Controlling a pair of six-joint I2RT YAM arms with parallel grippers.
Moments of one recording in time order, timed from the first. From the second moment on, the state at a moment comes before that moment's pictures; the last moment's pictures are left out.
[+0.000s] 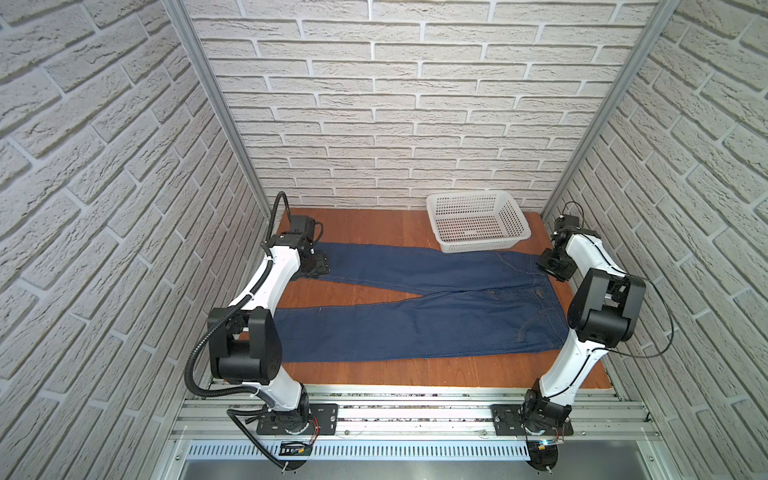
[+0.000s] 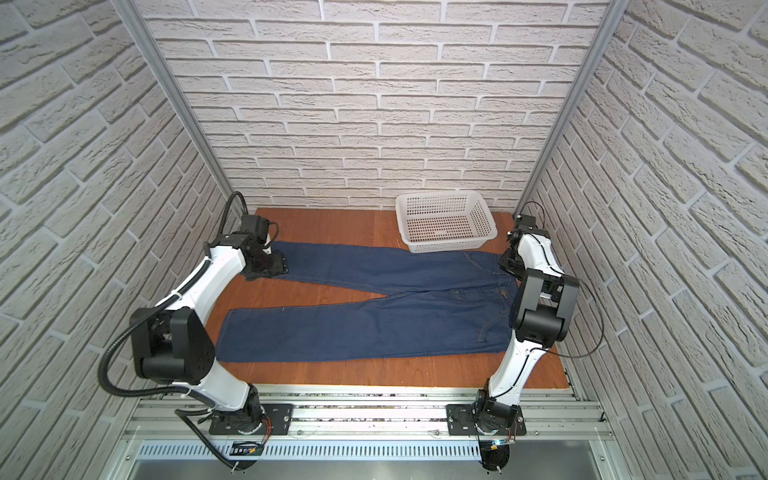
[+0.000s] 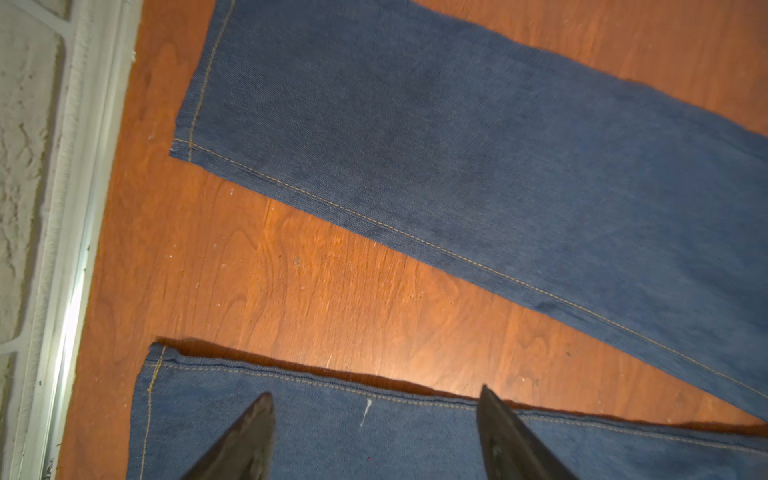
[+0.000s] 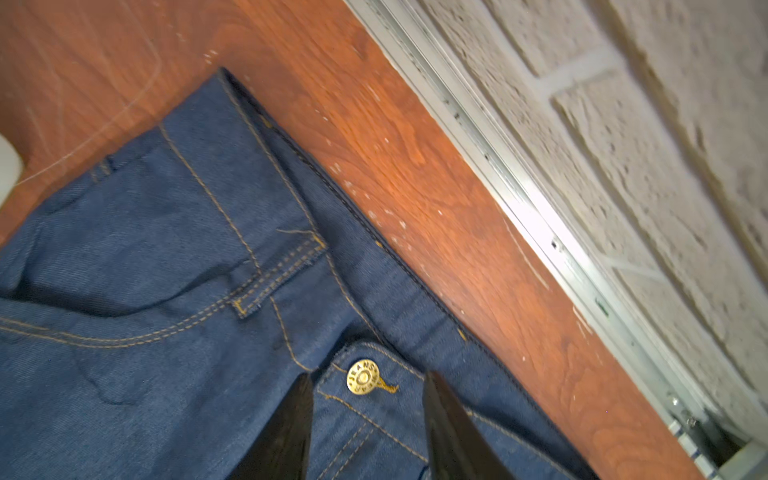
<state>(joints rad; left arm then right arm) -0.07 1.57 1.33 -0.90 -0.09 -0.27 -0.37 1.93 1.56 -0.97 0.23 0.50</state>
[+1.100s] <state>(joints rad) 0.03 1.28 0.60 -0.72 0.00 -0.65 -0.49 1.54 0.83 -0.85 0.06 0.82</state>
